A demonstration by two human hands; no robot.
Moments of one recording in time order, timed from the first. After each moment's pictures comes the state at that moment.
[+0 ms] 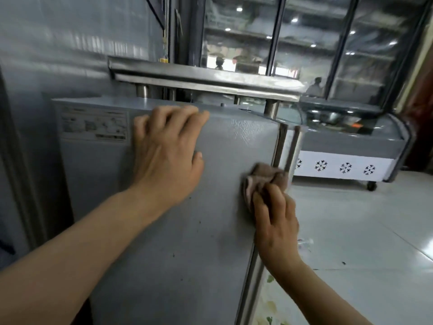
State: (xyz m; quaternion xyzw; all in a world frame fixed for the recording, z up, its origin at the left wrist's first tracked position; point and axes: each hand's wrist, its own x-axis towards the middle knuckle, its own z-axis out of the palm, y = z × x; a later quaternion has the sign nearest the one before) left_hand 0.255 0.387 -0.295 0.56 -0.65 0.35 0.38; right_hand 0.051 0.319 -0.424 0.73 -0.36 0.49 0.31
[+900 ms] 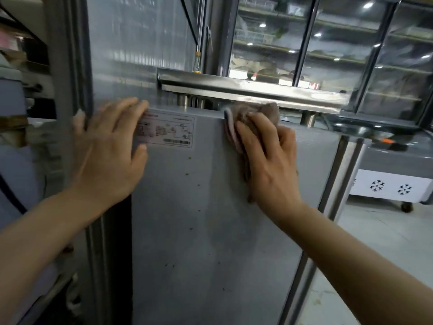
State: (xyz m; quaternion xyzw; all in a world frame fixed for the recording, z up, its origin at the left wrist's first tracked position) left_hand 0.396 0.429 -0.306 0.63 -0.57 0.35 0.39; right_hand 0.163 0.326 -0.316 0.75 -0.23 0.51 0.35
